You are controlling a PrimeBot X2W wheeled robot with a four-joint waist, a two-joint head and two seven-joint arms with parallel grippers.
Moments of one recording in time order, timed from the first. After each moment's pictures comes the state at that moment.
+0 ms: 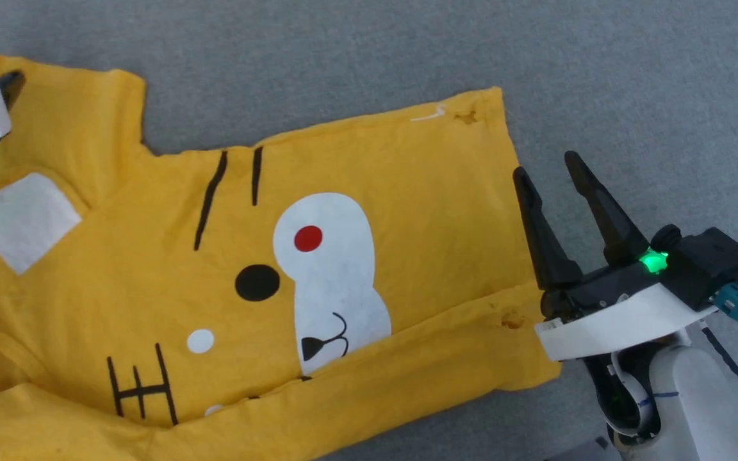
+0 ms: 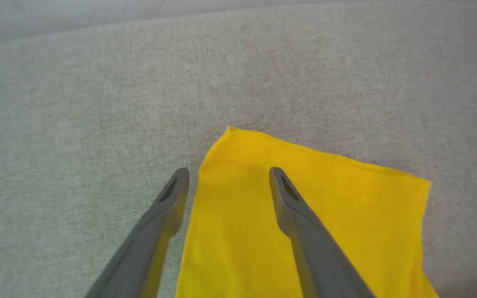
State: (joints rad) left arm -1.00 0.72 -0.42 0.49 -0.78 0.13 0.78; right arm -0.22 -0.07 0.19 -0.10 0.32 0.13 -0.10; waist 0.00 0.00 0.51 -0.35
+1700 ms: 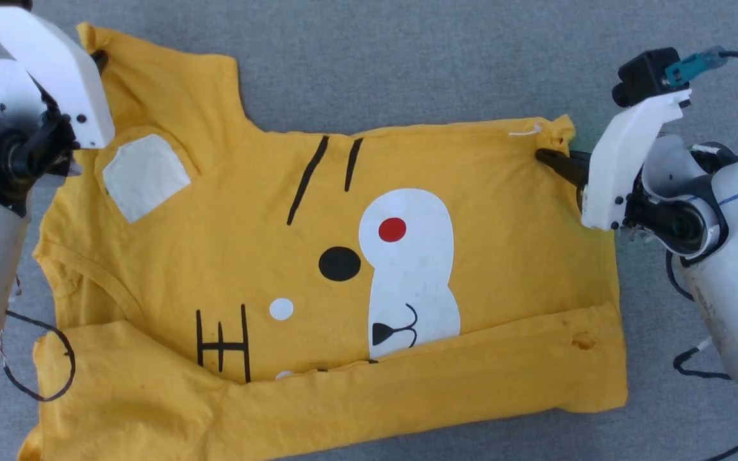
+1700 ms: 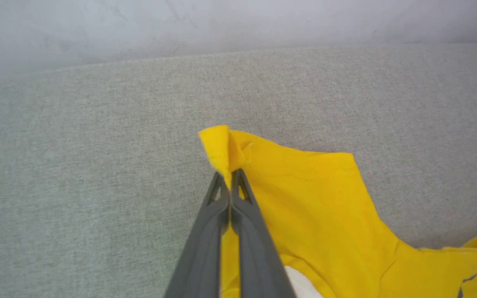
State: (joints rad) left arm -0.97 0.60 -0.47 0.45 -0.78 0.09 0.60; right arm -0.79 -0.32 0.39 0.50 0.80 0.13 0.67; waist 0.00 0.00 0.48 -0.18
